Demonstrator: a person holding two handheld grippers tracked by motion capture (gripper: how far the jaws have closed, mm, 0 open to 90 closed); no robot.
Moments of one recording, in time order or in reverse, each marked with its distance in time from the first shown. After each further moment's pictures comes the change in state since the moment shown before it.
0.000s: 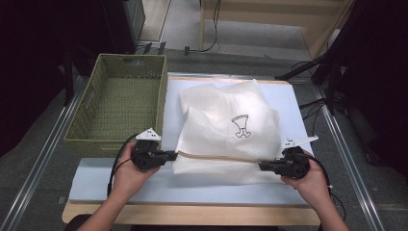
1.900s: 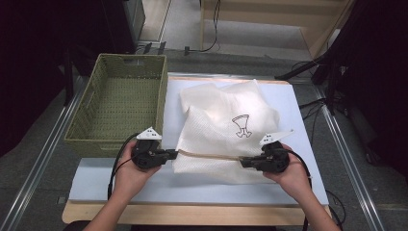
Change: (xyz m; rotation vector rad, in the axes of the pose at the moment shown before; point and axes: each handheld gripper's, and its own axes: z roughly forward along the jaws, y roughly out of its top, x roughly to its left) left arm -0.006 0.004 -0.003 -0.017 0.028 0.000; right arm 0.025 0.032 0.035 0.021 0.068 -0.108
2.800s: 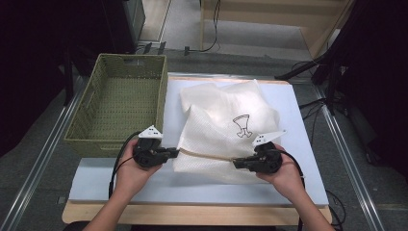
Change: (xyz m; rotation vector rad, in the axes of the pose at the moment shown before) left arm -0.001 0.006 0.001 0.004 0.007 0.017; right arm 0.013 0.008 0.012 -0.006 0.026 -0.022
